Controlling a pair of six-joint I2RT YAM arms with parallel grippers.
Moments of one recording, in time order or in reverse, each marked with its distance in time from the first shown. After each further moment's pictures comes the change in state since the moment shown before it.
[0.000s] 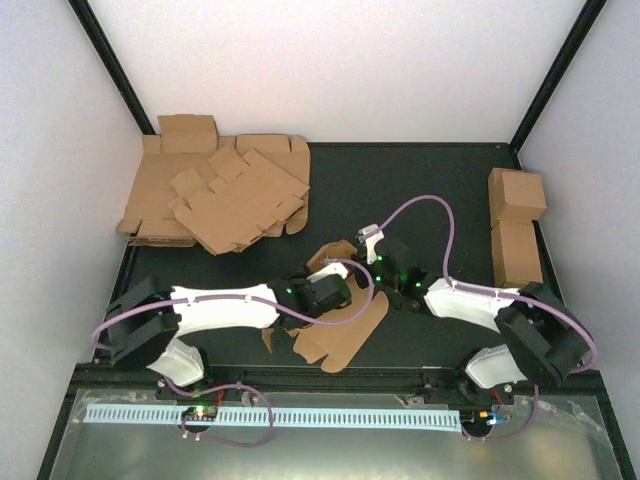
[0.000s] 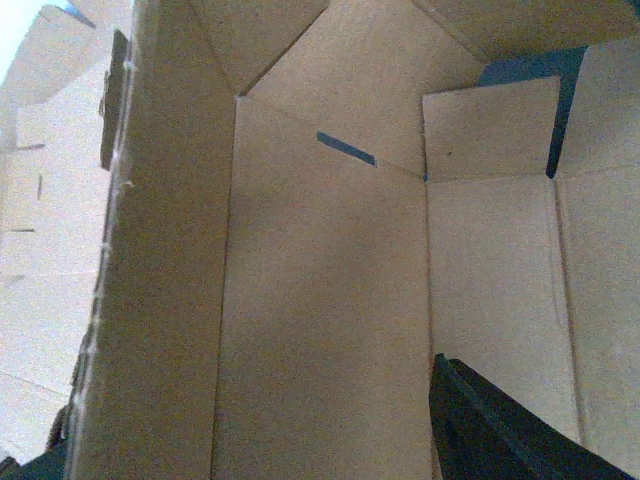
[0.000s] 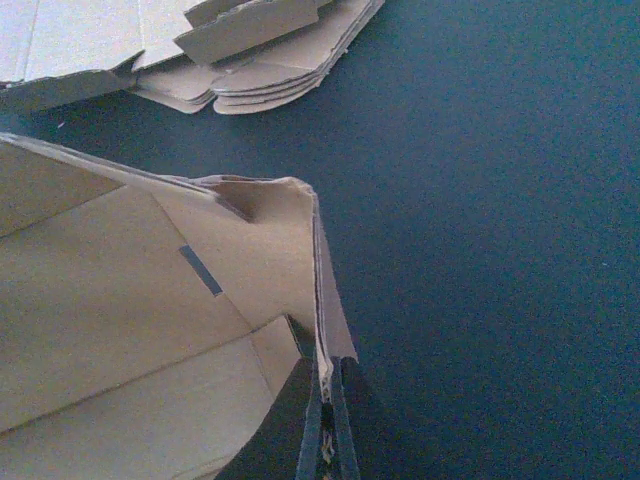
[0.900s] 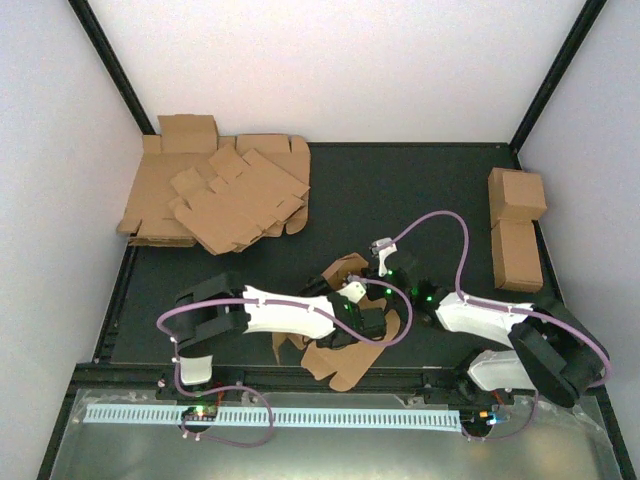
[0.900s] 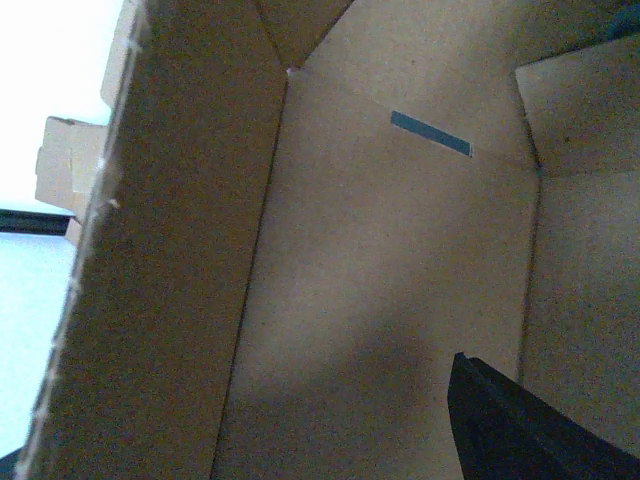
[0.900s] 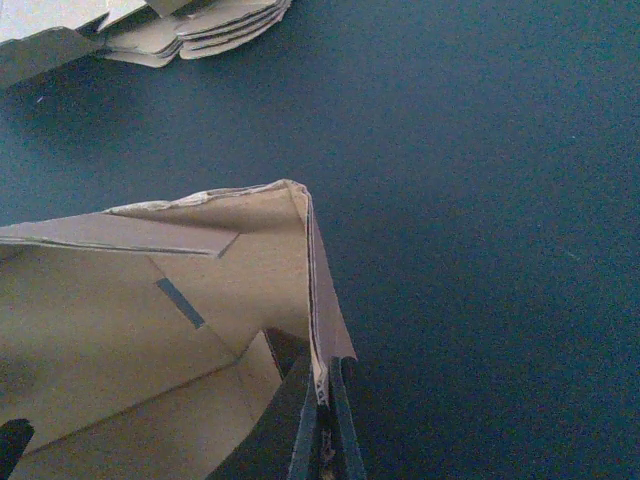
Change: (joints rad) left arm -0.187 0.384 0.327 -0.481 -0.282 -0.378; right arm 0.002 -0.116 -0.138 -0.012 0.008 0.108
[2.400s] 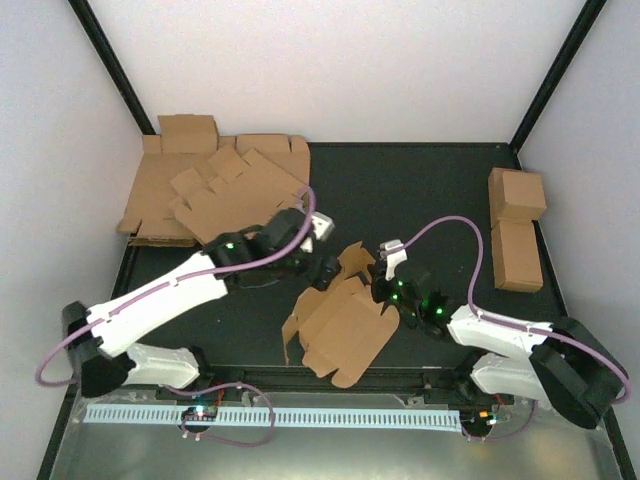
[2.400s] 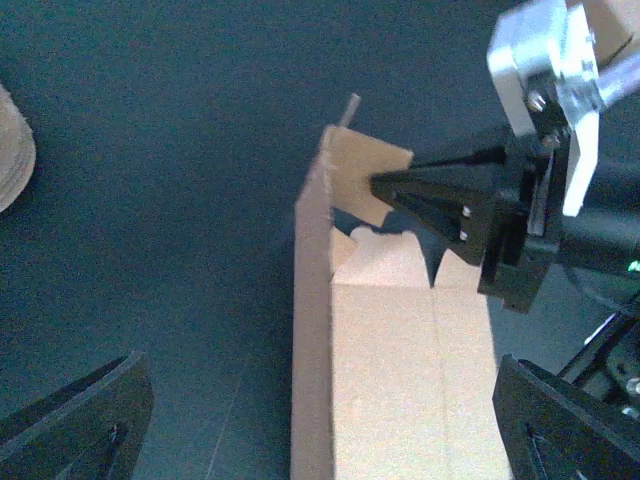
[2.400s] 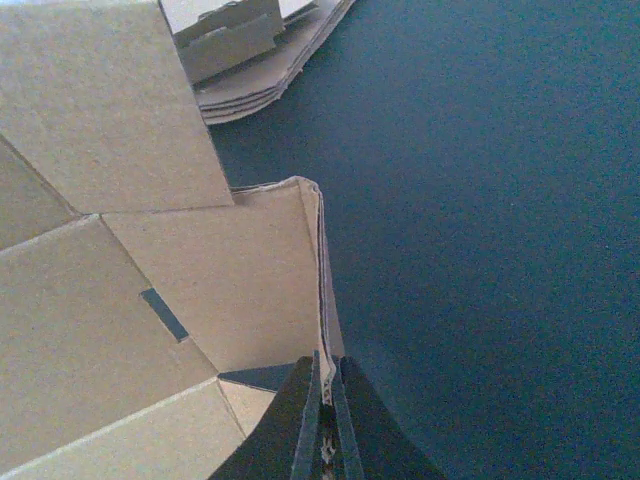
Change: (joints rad) left arm 0.340 -0.560 0.085 0.091 0.927 0.114; right arm 0.028 -0.135 -0.087 0.072 0.111 -0.037
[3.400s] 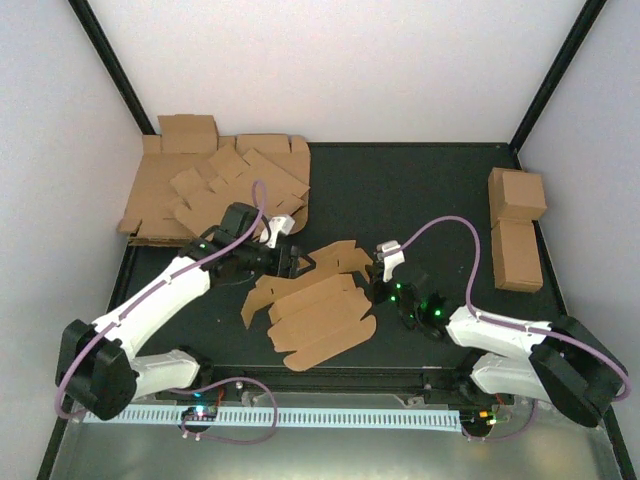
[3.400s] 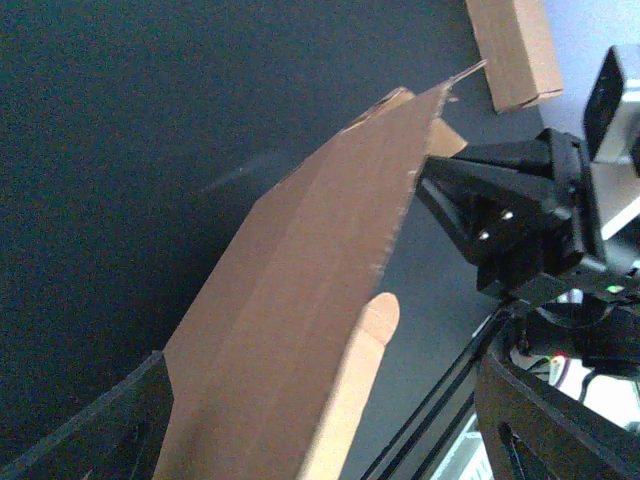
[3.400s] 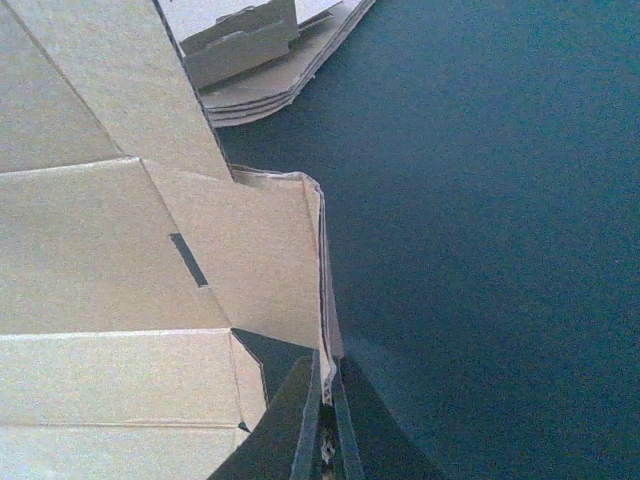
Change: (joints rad) left arm 0.486 -0.110 -0.377 0.277 0.633 -0.027; right arm 0.032 -0.005 -0.007 0.027 0.026 -0.027
